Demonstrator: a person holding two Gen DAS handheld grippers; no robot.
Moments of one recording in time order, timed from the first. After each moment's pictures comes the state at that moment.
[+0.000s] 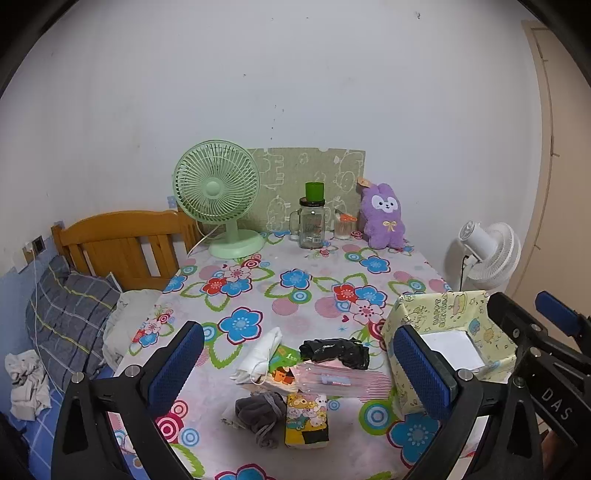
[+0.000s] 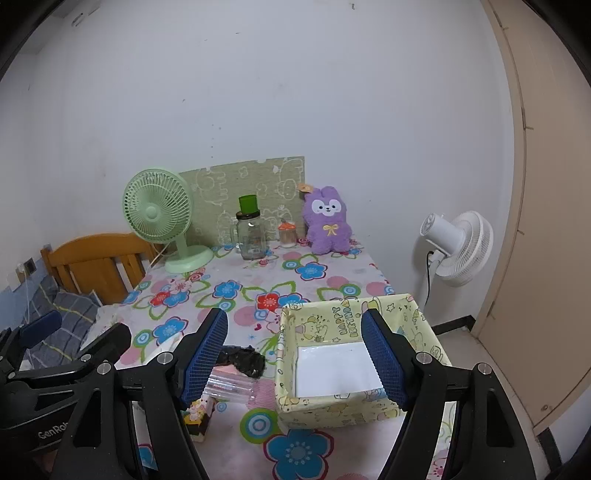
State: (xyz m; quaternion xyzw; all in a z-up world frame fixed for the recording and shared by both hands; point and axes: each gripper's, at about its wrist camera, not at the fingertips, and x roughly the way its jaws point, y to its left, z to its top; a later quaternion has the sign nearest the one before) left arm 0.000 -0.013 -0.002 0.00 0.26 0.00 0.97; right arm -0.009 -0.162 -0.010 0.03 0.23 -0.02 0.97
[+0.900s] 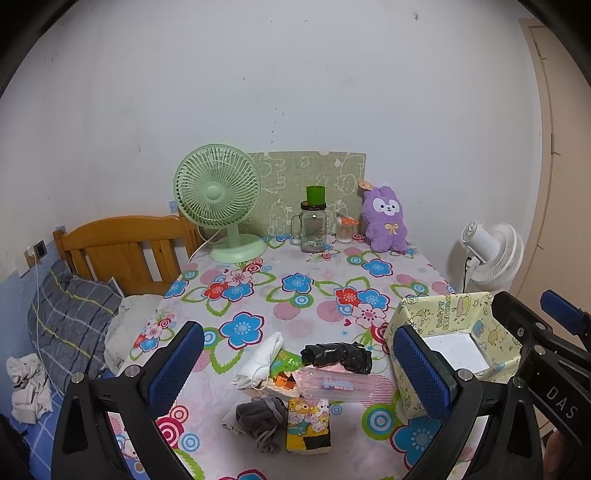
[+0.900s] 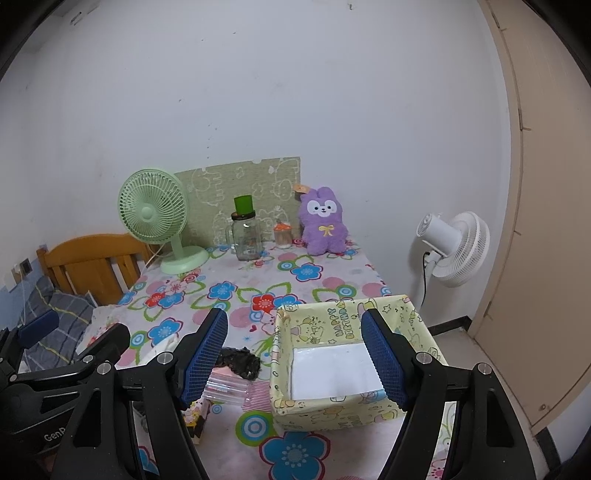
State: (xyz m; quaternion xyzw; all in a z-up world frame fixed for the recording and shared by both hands) left arm 0.004 -0.014 -0.008 0.01 0.25 0.00 0.97; right arm -0.010 -0.162 -0.011 0.03 0.23 -0.03 0.97
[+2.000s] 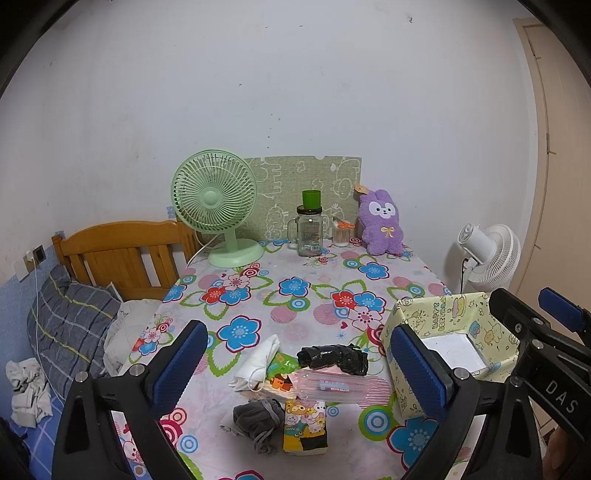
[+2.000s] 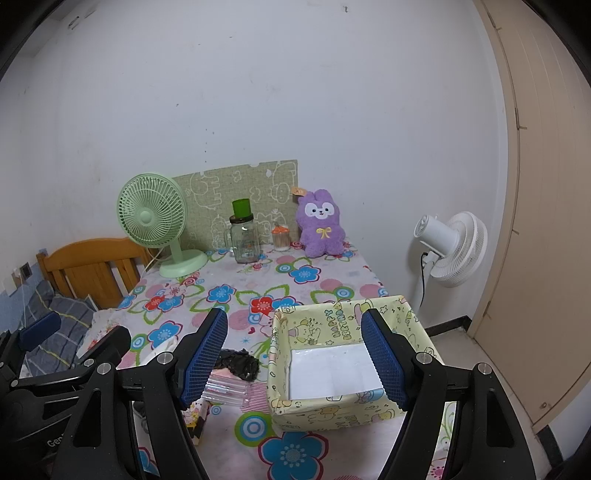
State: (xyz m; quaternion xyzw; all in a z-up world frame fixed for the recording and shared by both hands) left arm 0.002 -0.018 -0.004 0.01 0.24 0.00 0.97; right arm -0.015 -0.163 -0.009 0.03 0.22 -0.03 0.97
